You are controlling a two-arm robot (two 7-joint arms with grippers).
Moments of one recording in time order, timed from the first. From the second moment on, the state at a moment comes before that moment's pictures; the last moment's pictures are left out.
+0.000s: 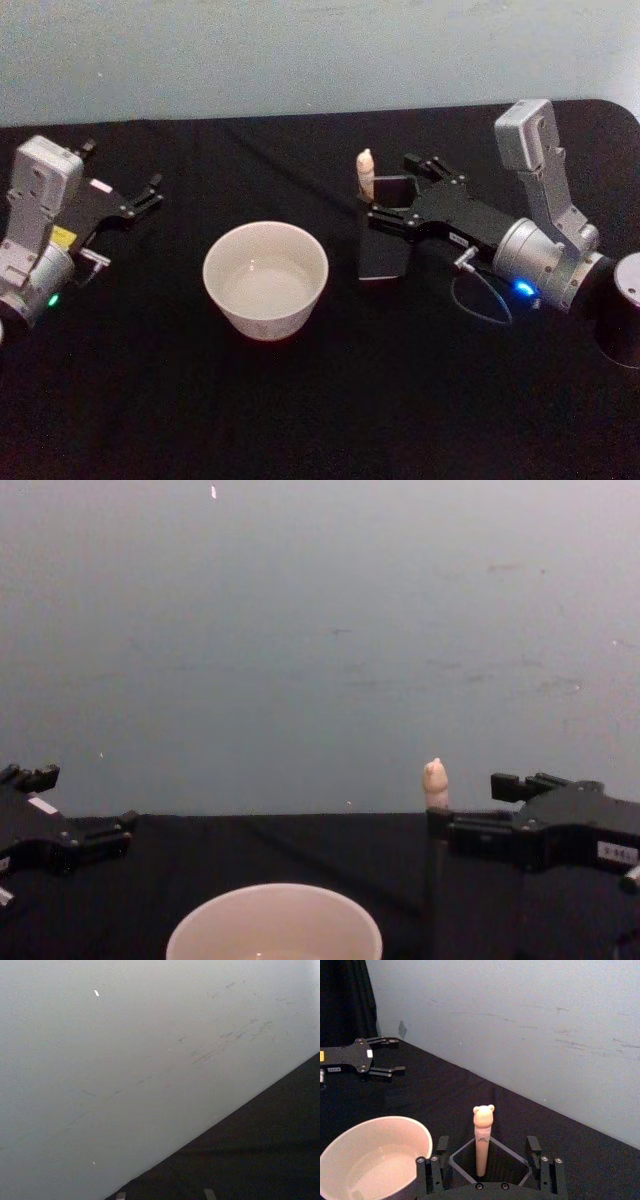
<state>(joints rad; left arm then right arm) -0.20 0.60 0.45 -1.41 -0.25 -0.12 0.03 0.19 0.43 -0.38 -1.56 0.34 0.09 0.41</state>
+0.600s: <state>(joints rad) -0.20 0.60 0.45 -1.41 -0.25 -0.12 0.03 0.19 0.37 -0.29 -1.59 0.41 0.02 0.33</state>
